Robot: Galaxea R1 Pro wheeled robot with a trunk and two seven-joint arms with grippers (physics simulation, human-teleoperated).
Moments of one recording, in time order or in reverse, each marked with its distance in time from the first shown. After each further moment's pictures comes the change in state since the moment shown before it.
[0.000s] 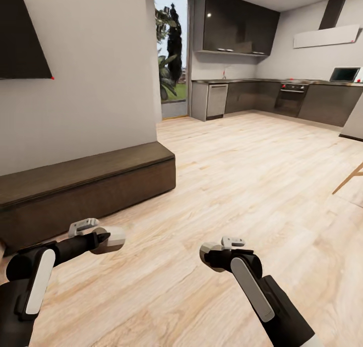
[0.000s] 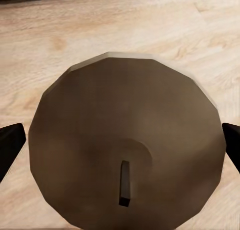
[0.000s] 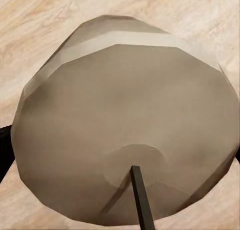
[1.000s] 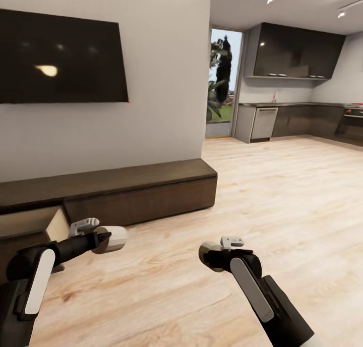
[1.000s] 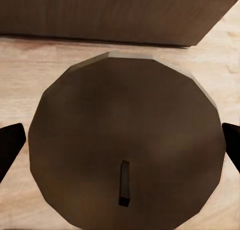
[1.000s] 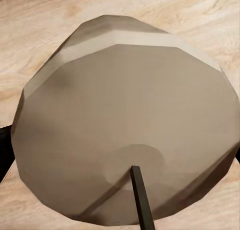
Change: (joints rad) left arm 0.000 0.002 0.000 0.003 0.032 0.000 0.002; right arm 0.000 0.003 0.002 0.000 -0.001 0.000 0.006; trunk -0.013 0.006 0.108
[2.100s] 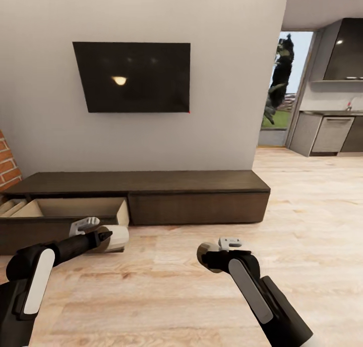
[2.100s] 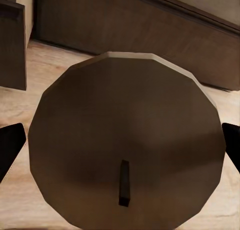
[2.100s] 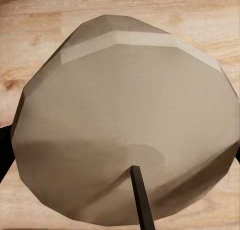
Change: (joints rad) left arm -0.001 0.001 0.000 0.001 0.032 0.000 0.001; right arm 0.000 0.000 0.020 0.000 -0.001 0.000 0.003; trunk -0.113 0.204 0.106
